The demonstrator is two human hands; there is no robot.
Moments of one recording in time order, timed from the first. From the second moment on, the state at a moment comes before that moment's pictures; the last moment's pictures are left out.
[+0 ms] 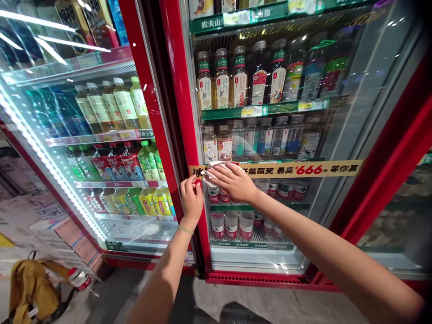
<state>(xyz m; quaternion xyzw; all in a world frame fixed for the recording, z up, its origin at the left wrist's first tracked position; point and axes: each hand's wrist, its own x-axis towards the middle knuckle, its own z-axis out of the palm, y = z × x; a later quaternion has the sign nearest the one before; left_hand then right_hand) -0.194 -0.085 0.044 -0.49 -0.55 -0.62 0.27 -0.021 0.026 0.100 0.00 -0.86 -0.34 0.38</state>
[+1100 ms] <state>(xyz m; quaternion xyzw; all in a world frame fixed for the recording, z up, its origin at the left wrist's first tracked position) -0.174 -0.102 0.063 -0.56 -0.56 -0.56 0.24 0.028 0.051 0.078 -0.11 -0.86 -0.28 0.42</state>
